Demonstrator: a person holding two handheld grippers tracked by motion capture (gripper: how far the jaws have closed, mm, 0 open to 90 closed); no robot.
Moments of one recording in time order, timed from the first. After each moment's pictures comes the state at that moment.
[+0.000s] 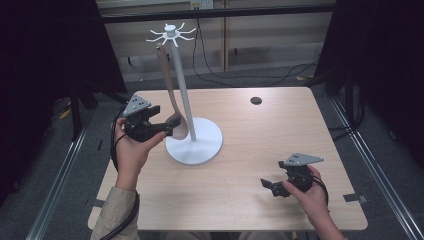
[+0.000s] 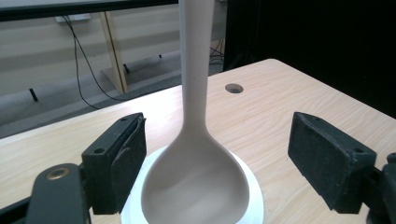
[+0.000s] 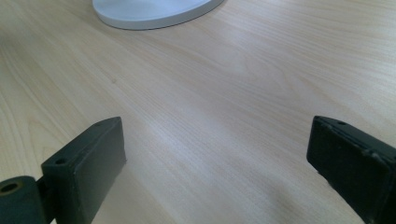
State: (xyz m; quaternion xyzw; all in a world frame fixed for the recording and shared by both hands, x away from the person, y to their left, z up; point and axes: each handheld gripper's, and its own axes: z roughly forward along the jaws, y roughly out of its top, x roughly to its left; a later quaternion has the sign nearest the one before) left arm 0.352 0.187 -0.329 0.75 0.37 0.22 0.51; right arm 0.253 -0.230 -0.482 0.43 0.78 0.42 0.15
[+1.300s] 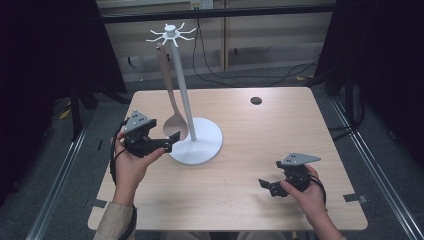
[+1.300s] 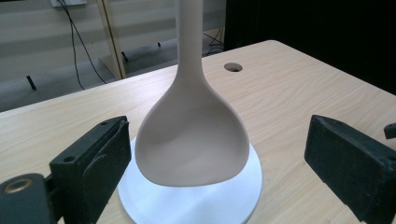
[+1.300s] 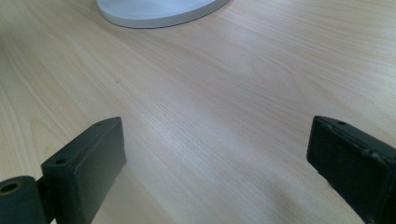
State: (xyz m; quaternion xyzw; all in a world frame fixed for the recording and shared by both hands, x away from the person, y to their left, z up) left arm 0.332 0.197 -0.358 0.76 0.37 0.21 0.49; right arm 0.256 -0.226 -0.483 0.42 0.79 0.42 0.14
